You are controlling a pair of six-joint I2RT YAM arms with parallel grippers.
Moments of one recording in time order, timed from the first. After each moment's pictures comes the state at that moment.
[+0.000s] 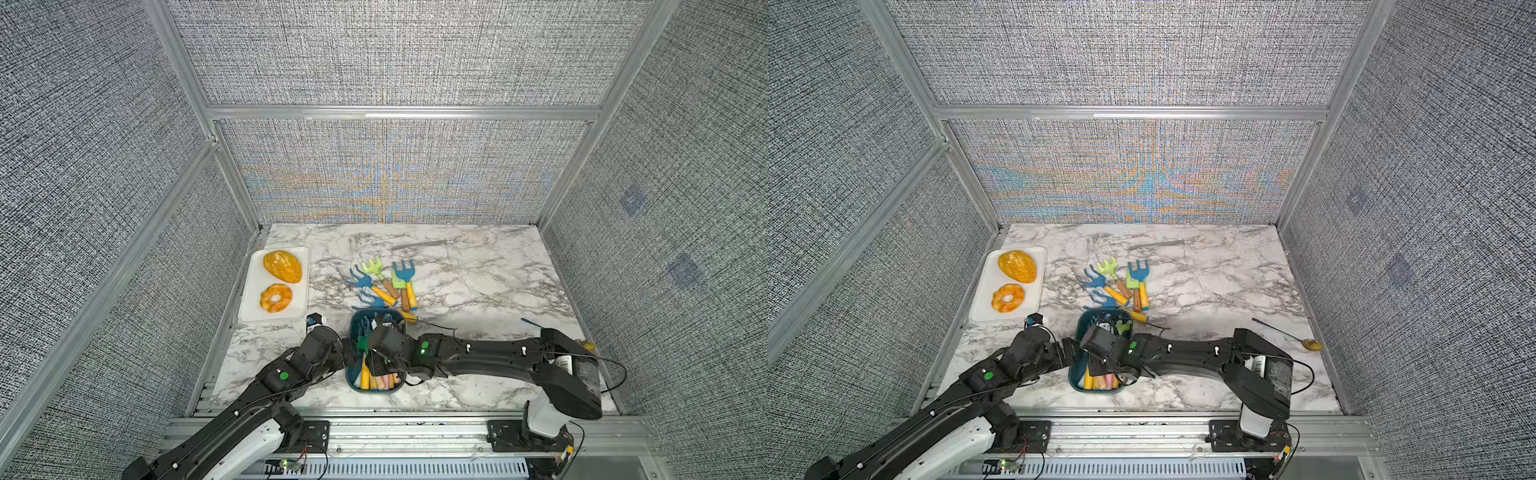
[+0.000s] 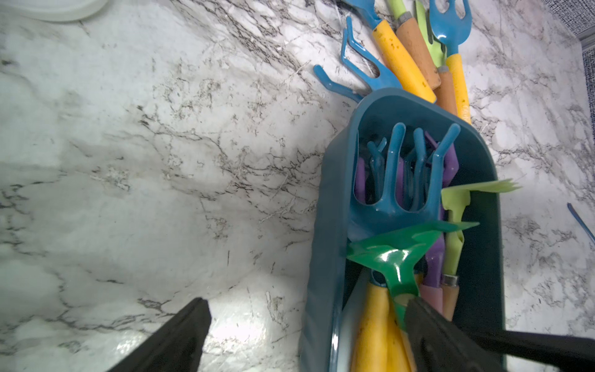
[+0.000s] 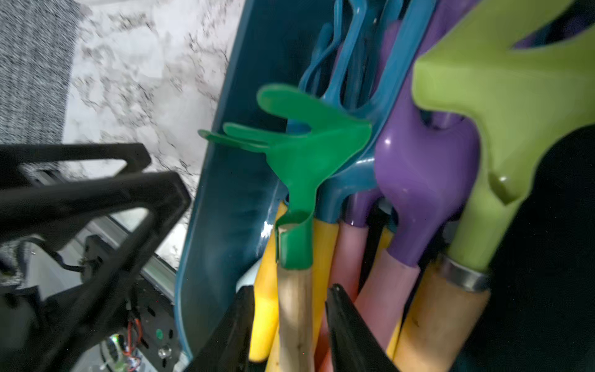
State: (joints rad) left arm -0.71 0.70 0.42 -0.59 -0.13 -0.84; right arm 1.21 1.74 1.12 -0.36 0.08 0.91
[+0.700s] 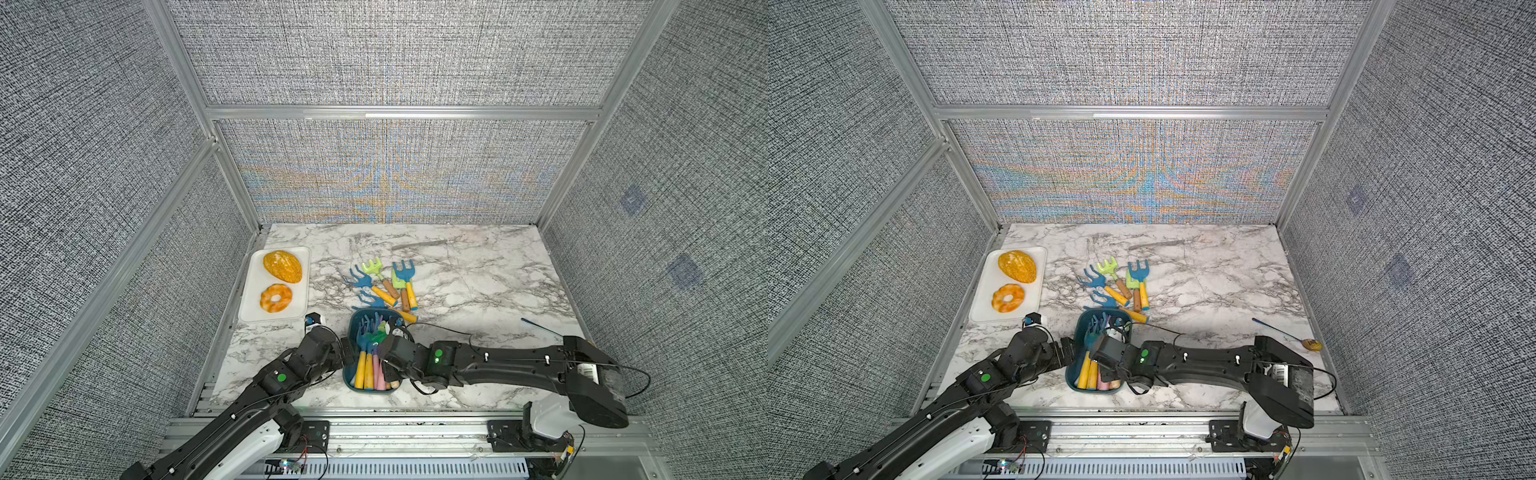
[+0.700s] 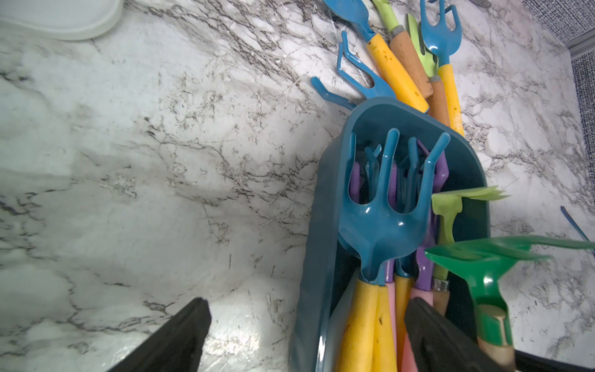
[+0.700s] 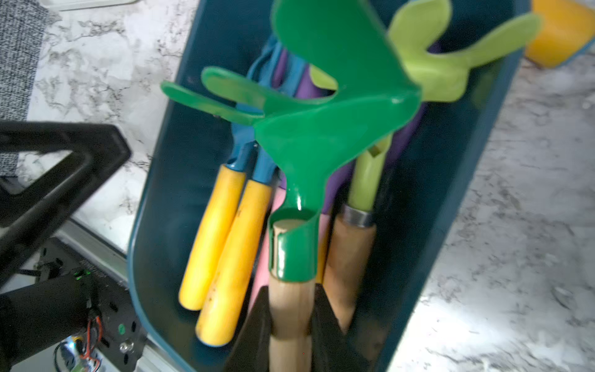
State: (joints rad) left arm -0.71 0.67 0.42 -0.60 -0.14 -0.83; right arm 1.25 1.58 0.99 -0.41 0.24 0.97
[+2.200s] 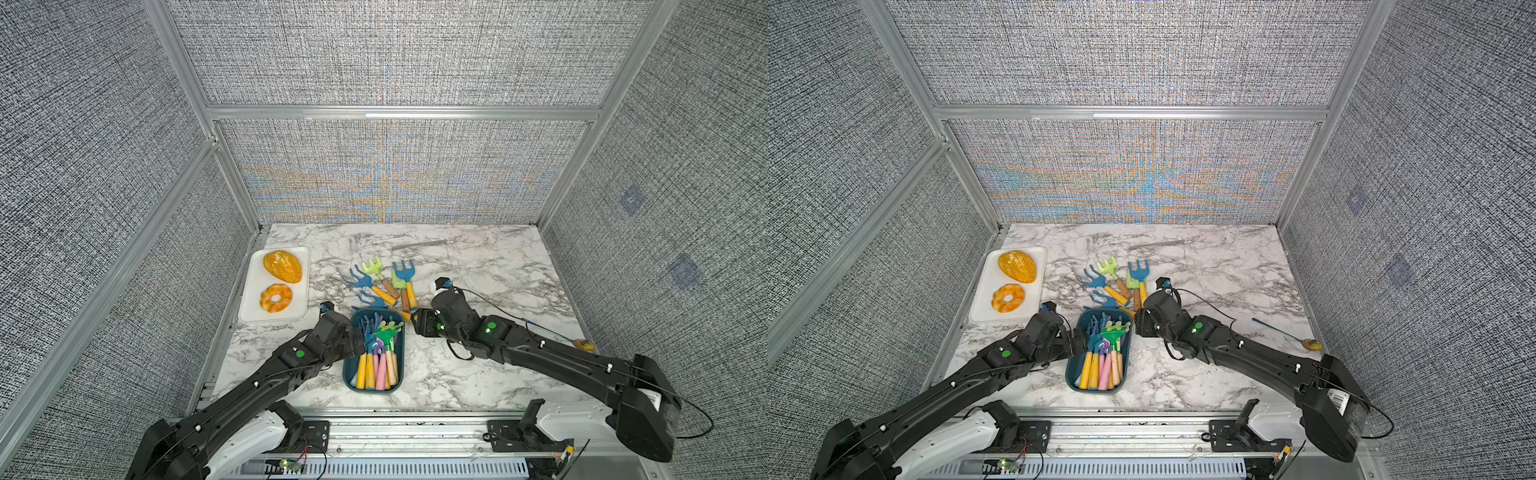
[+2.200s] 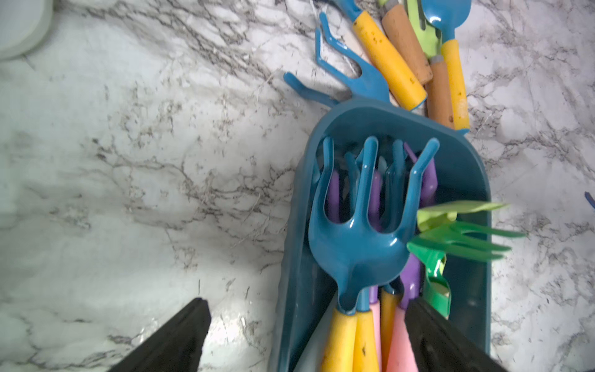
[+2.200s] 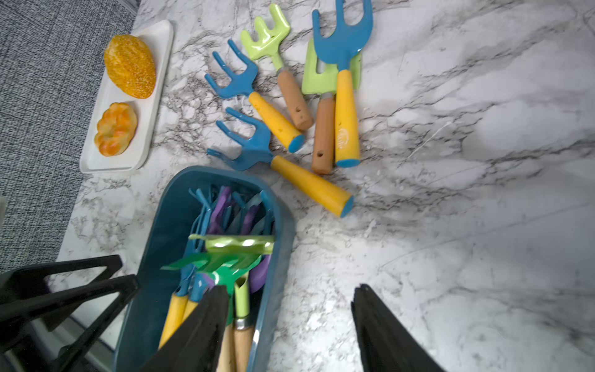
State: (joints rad) left arm -0.69 0.98 0.58 -0.54 -0.10 -0.77; right arm 0.83 1.33 0.87 -0.32 0.15 0.71
